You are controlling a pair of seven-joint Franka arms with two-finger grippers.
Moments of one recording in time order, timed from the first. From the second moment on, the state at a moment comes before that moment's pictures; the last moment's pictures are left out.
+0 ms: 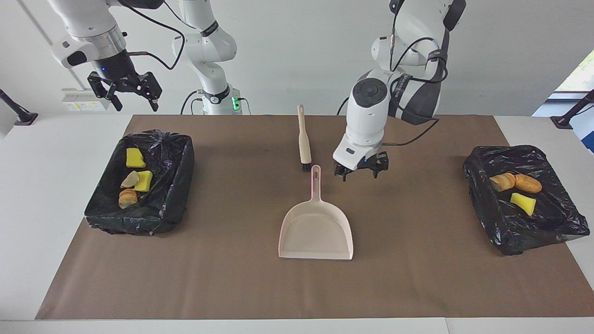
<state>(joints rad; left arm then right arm) -0.11 0.03 -0.18 -1.71 0.11 1.67 -0.18 0.06 -0.14 -0.13 -1.68 -0.02 1.57 -0.05</state>
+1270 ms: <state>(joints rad) -0.09 -0.04 0.05 -1.42 -0.02 1.34 0.04 0.06 -0.14 -0.13 -1.68 -0.02 1.57 -0.05</state>
